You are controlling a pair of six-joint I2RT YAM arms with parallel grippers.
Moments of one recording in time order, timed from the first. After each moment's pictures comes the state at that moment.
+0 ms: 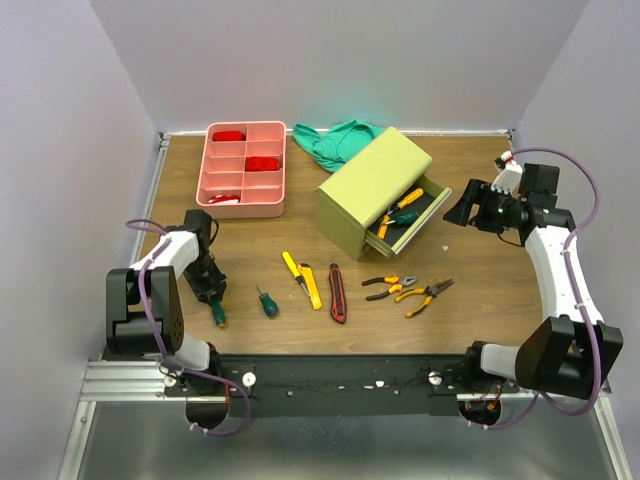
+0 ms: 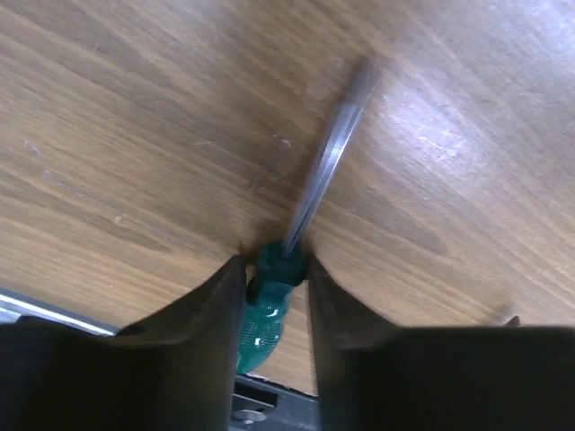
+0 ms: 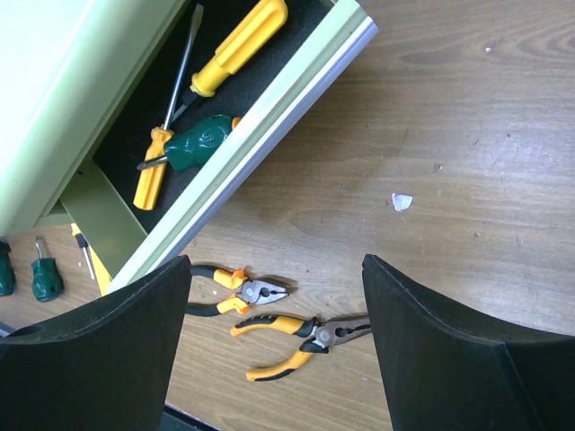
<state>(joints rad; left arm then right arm) 0.06 1.49 0.81 -0.85 -0.09 -0.56 -0.20 1.26 1.07 -0.64 -0.53 0.08</state>
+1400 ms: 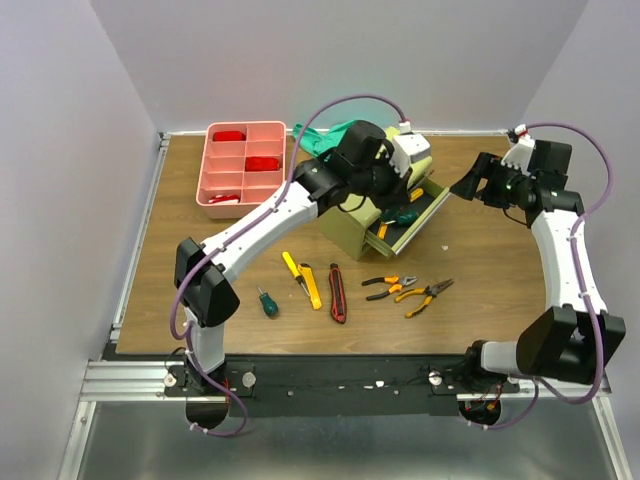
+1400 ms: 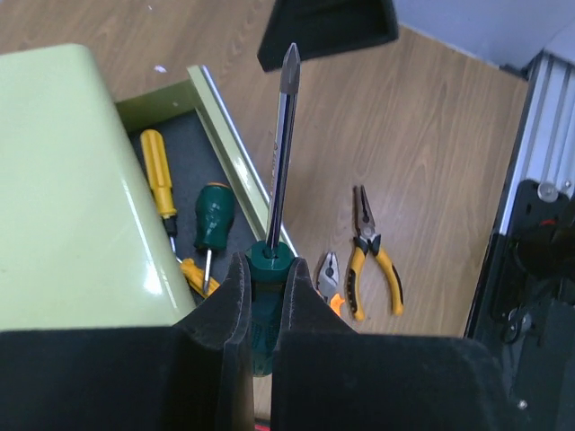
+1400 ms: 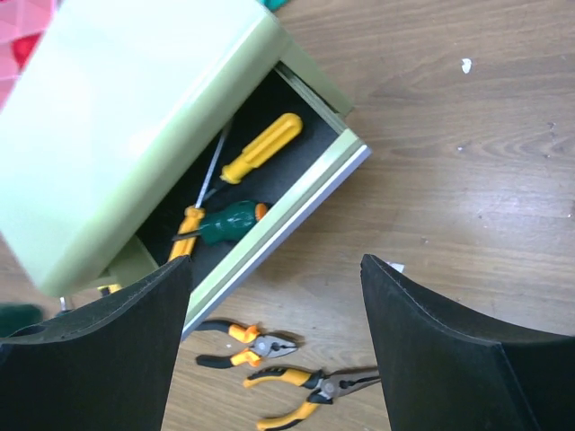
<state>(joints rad) -0.82 1.87 1.94 -0.54 0.39 0.04 -0.20 1.36 1.26 -0.59 -0.52 0.13</state>
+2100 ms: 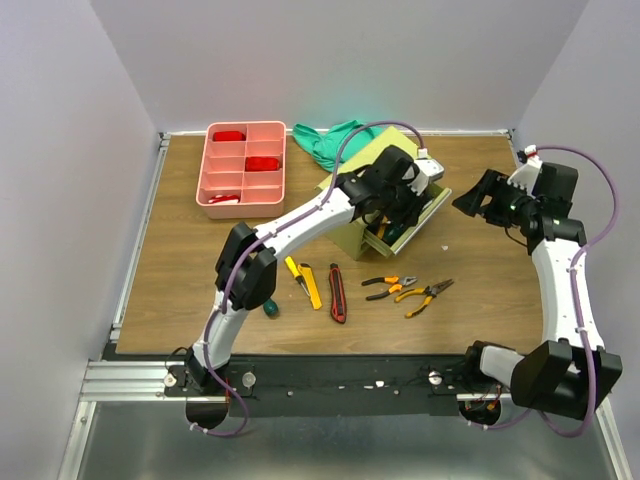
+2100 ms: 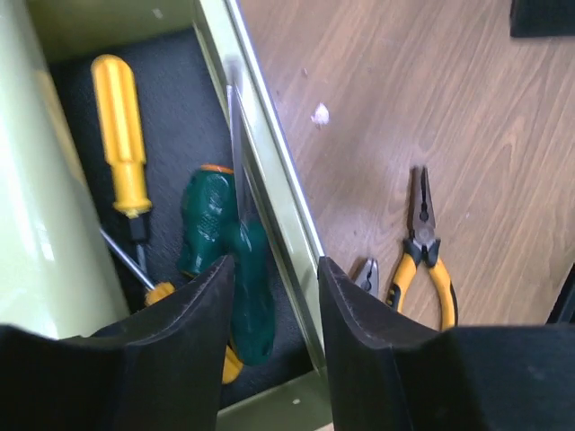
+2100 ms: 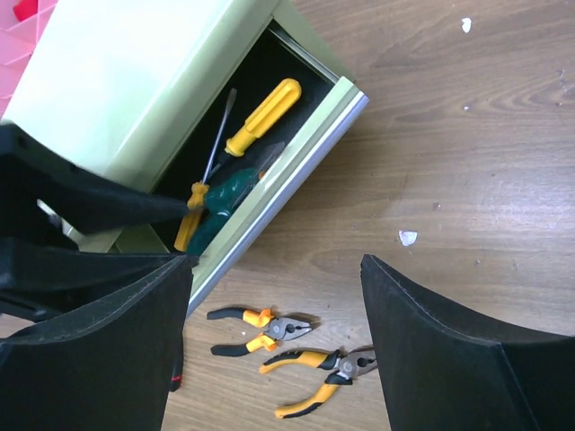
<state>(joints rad) -0.87 2.14 2.01 -0.54 0.27 0.00 -0.24 1.16 1.07 -0.54 -0.54 0.21</state>
